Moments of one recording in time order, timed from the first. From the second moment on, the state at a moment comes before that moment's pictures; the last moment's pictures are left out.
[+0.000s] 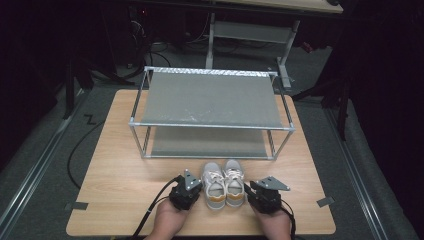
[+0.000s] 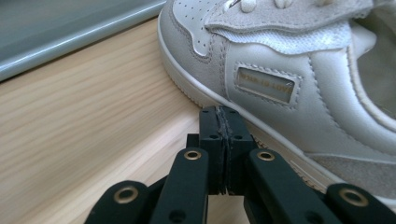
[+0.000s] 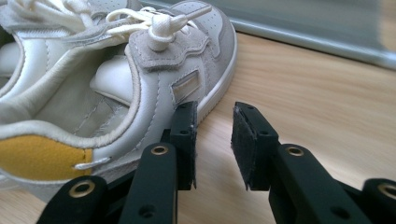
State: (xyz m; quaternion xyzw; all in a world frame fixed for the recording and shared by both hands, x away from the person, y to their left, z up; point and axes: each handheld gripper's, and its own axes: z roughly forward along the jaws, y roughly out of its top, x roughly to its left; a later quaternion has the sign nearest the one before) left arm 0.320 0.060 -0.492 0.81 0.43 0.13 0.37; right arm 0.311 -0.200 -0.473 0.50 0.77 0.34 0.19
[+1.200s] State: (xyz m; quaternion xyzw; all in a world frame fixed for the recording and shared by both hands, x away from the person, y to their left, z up) left arm 0.335 0.009 -0.493 0.81 0.43 0.13 0.39; right arm 0.312 -0.257 -0.470 0.54 0.75 0.32 0.20
